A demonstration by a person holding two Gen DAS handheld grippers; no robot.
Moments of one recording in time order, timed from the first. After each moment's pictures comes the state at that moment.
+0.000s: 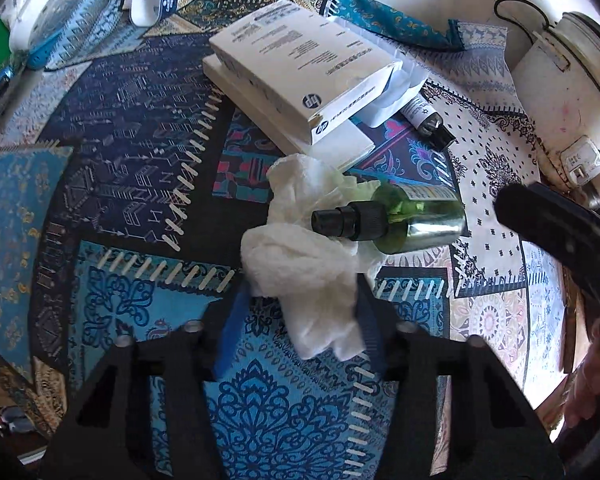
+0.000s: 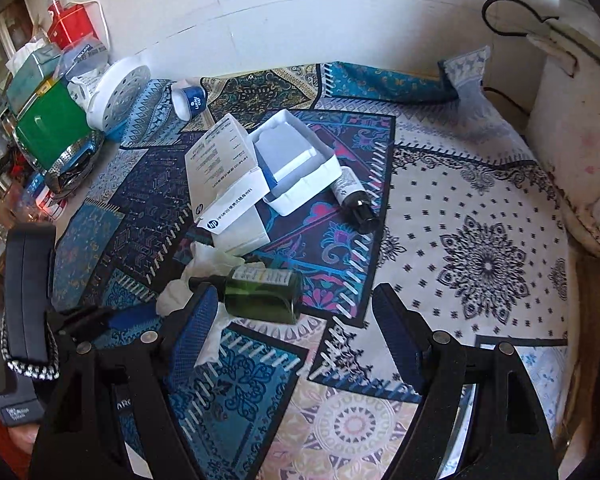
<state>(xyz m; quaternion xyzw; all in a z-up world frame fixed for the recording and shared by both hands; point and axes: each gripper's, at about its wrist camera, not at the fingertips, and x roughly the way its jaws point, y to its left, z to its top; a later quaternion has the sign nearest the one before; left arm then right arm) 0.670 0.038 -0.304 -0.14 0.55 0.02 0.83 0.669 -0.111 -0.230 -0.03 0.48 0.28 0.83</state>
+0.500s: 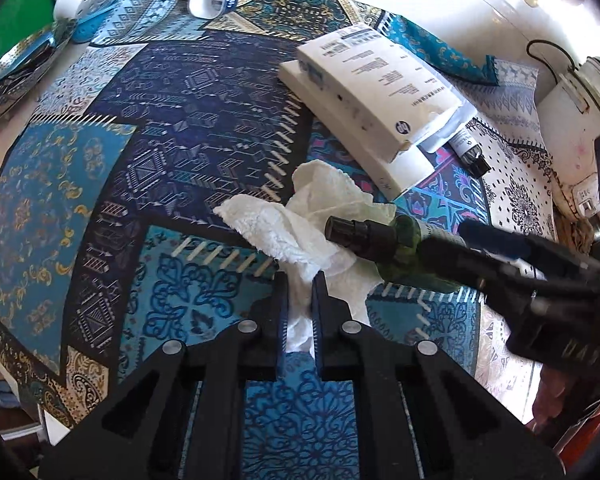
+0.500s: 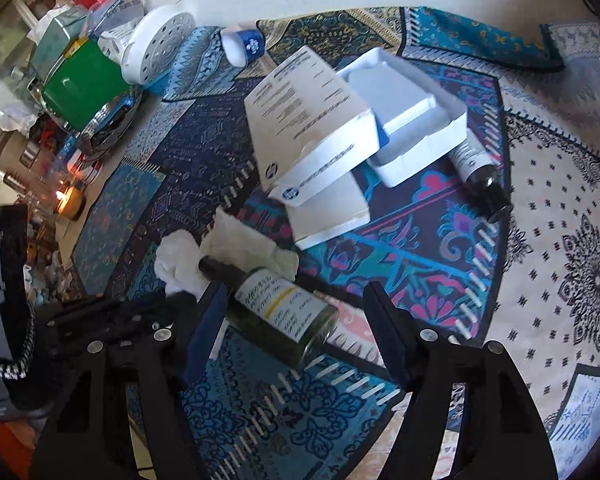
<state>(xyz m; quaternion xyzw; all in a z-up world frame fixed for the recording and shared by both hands) 0.647 0.089 -0.296 -0.17 0.53 0.06 0.83 0.658 -0.059 -0.268 -0.04 0.54 0.37 0.76</state>
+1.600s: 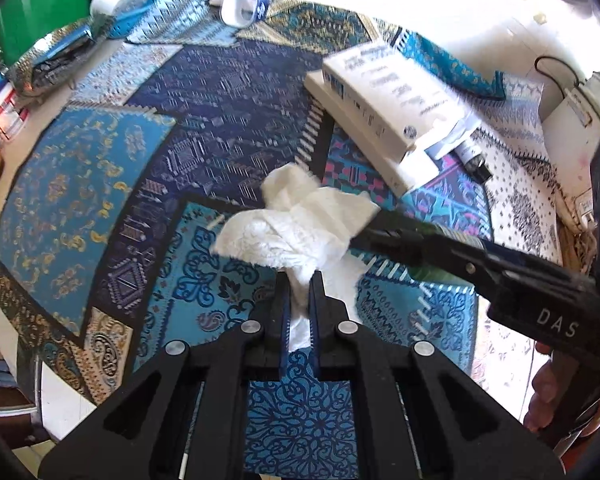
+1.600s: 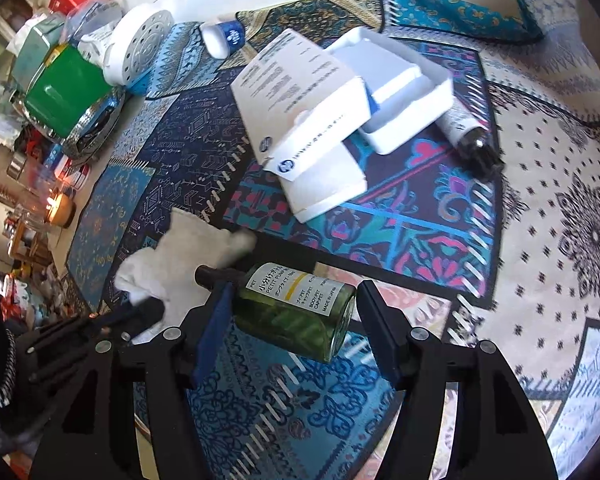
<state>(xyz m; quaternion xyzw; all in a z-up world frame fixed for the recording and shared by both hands) 0.620 0.088 -0.277 -0.17 0.51 0.10 0.84 0.658 -0.073 -0.264 0.00 0.55 0.31 0.77</state>
